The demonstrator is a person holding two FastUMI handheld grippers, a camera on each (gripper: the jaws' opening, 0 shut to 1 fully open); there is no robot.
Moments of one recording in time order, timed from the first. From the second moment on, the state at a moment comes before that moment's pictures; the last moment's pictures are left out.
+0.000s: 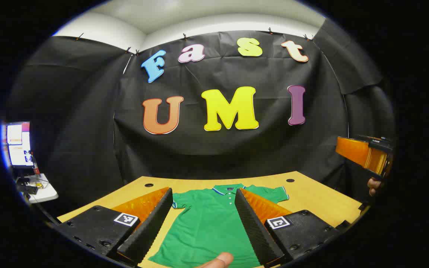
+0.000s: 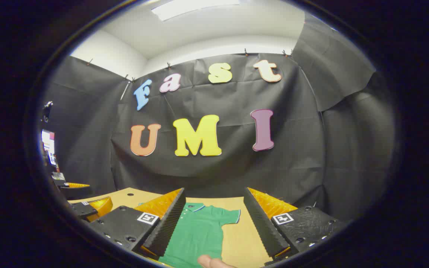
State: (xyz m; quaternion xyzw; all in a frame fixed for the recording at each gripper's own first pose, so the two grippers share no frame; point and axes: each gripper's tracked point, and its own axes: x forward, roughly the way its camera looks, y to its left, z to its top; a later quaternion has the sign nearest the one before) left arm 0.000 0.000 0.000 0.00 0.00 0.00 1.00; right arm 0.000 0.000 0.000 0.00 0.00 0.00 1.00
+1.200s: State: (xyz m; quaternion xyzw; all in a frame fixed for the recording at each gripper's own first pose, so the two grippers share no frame) left arm 0.027 0.060 -0.046 -0.09 0.06 0.03 0.99; right arm 0.015 0.026 -0.064 -0.04 0.06 0.00 1.00
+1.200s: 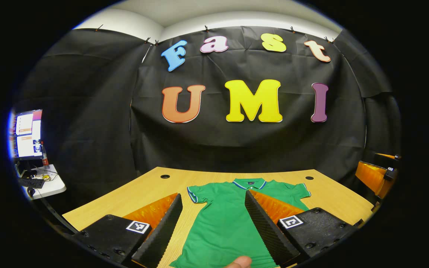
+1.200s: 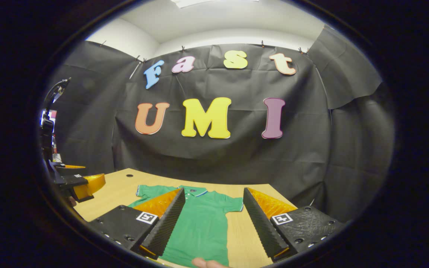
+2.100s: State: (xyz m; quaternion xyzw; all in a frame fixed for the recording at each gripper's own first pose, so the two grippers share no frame) left arm 0.065 0.059 -0.088 -0.08 0.10 0.03 0.99; right arm 0.319 -0.108 -0.230 -0.07 0.26 -0.11 0.96
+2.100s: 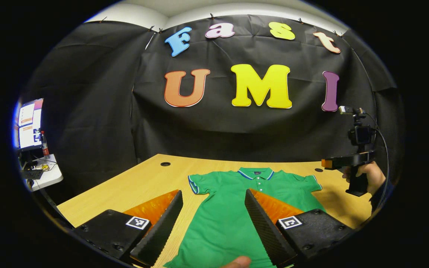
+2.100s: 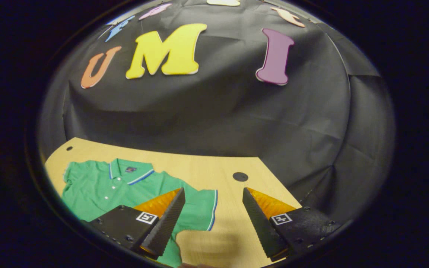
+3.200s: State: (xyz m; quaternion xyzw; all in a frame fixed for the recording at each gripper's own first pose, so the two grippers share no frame) left arm 0.080 0.062 -0.120 -0.08 0.14 0.04 0.99; right arm 0.354 -0.117 -0.331 -0.05 0.38 -0.07 0.92
